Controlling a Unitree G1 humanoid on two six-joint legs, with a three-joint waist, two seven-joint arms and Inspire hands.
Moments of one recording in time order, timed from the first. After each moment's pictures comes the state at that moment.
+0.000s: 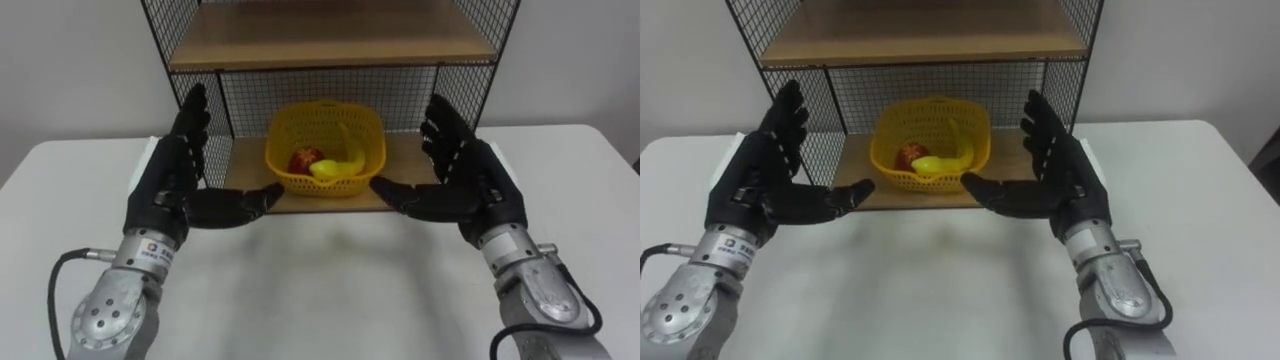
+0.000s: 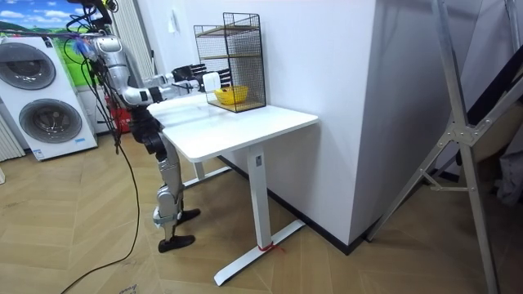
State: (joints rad) left arm 0.16 0.19 -0.02 -0.19 -0.14 -0.01 -0.12; right arm 0.10 -0.24 0.02 -0.08 0.28 0.00 0.14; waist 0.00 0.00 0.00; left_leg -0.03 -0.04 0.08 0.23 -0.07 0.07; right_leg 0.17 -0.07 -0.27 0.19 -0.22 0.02
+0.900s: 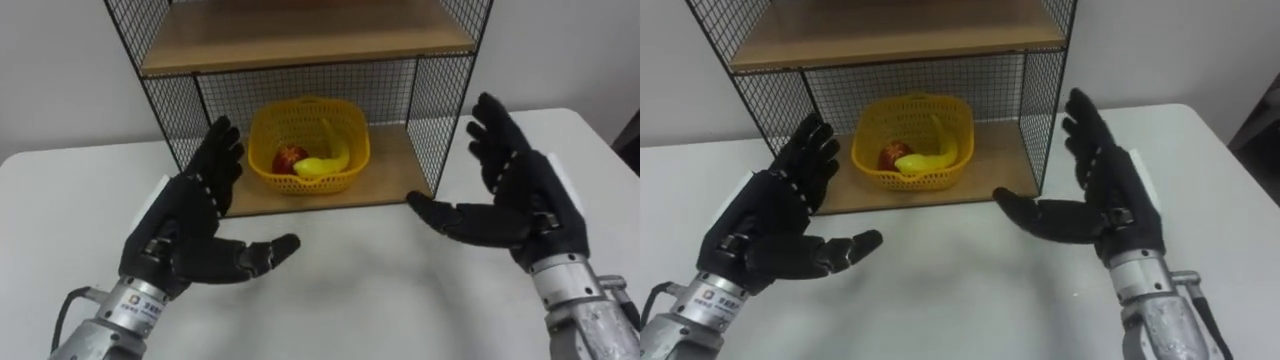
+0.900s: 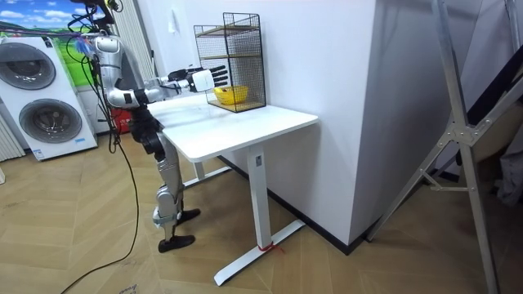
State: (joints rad) left arm 0.33 0.24 0.04 -0.27 -0.41 -0.10 -0.41; right arm 0.29 -0.25 -0.15 -0.33 0.20 -0.09 0.08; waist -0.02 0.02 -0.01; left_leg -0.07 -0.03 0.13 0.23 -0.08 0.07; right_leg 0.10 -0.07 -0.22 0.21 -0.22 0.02
